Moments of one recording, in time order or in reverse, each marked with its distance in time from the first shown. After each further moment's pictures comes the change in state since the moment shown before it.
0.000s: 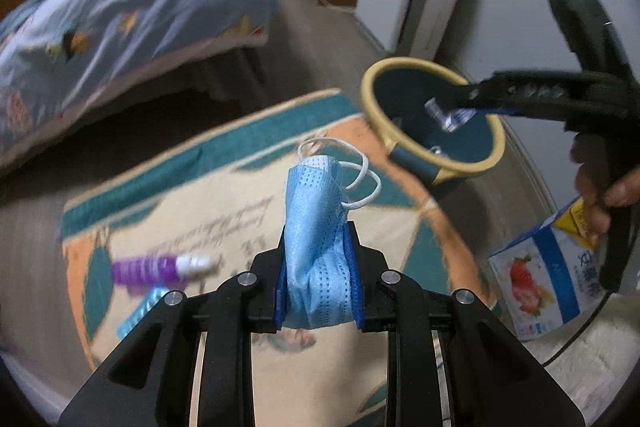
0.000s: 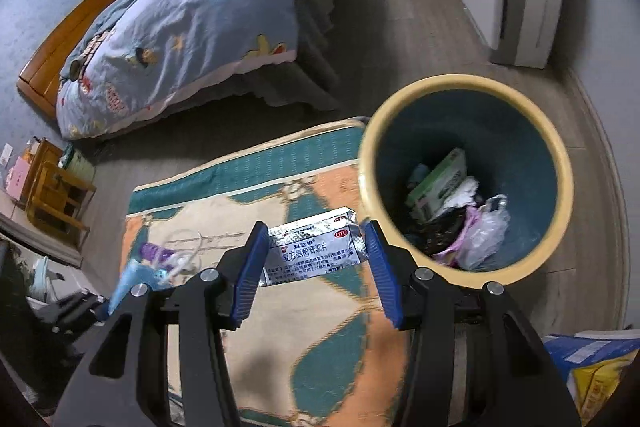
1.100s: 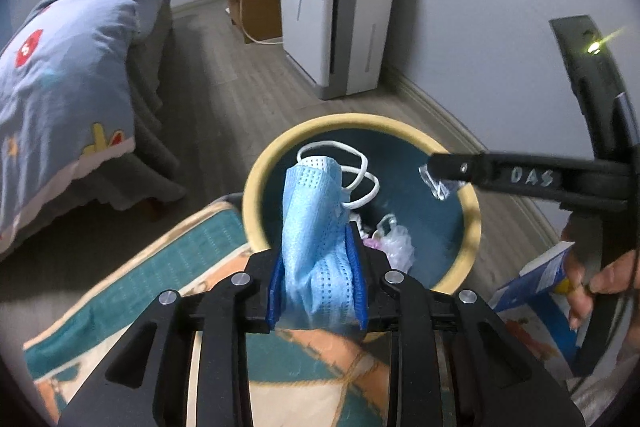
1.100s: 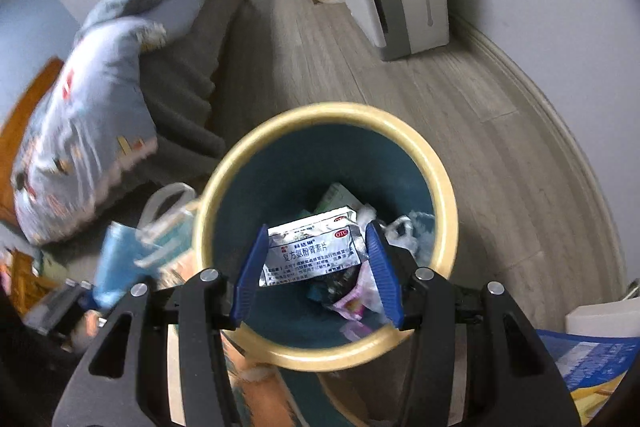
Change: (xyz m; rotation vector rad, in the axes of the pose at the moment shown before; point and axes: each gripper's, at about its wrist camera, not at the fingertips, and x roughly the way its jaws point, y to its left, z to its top) left arm 0.117 -0.105 0.117 0.183 -0.104 -0.107; right arm 0.000 -0.160 0.019 0.321 -0.160 -0.103
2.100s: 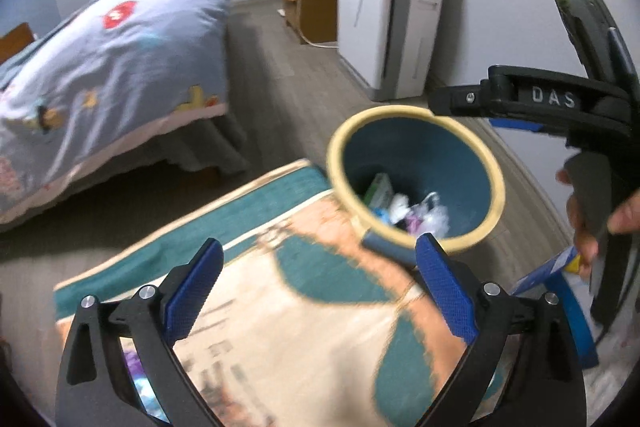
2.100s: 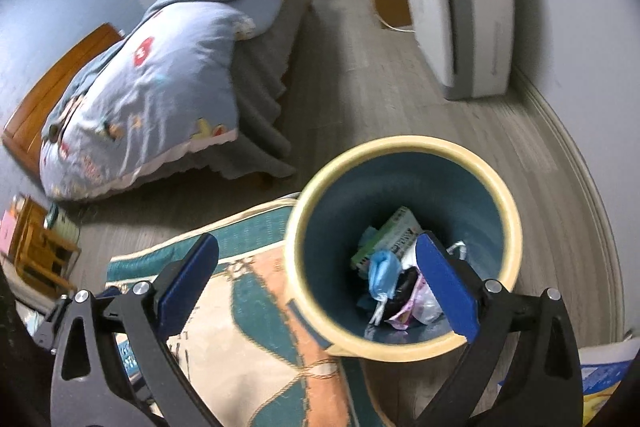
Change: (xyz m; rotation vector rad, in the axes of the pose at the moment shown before) left arm -0.094 0.052 -0.060 -0.098 -0.016 0.158; right arm -0.027 0.100 -0.016 -0.230 -0.038 0.078
